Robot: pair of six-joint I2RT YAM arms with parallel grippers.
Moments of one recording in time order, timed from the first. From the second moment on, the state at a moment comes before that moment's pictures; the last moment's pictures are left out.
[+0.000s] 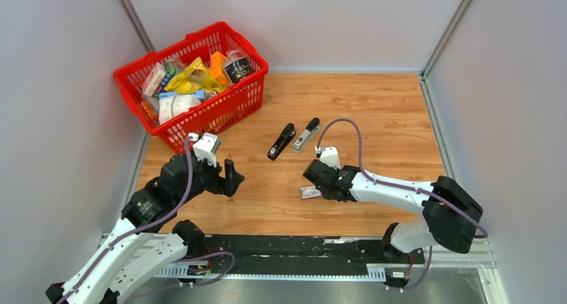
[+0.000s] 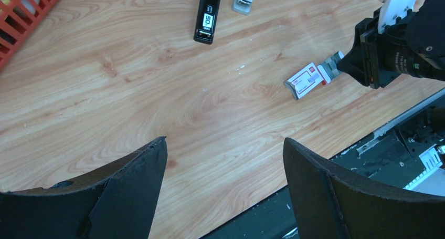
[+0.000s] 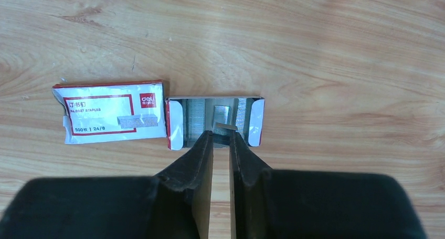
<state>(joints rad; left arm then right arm) -0.67 0.54 0.80 -0.76 -0.05 -0.32 0.97 1.38 0.77 -0.62 0.49 0.68</state>
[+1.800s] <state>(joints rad) -0.67 0.58 0.74 -0.70 0.06 -0.36 0.79 1.30 0.67 -0.59 0.45 0.74</state>
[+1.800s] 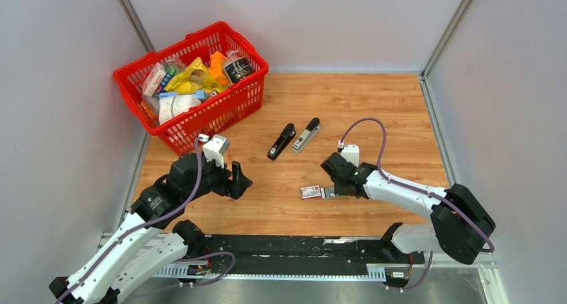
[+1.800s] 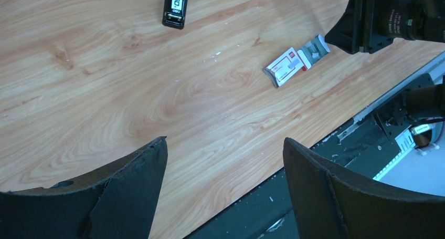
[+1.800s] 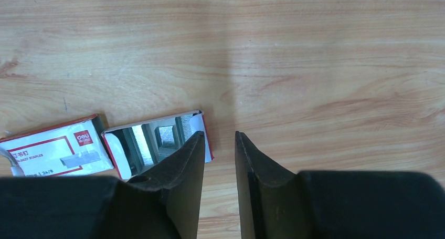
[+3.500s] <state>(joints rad) -0.67 0.59 0.72 -0.67 0.08 -0.37 0.79 1.32 0.66 -0.51 0.40 0.74</state>
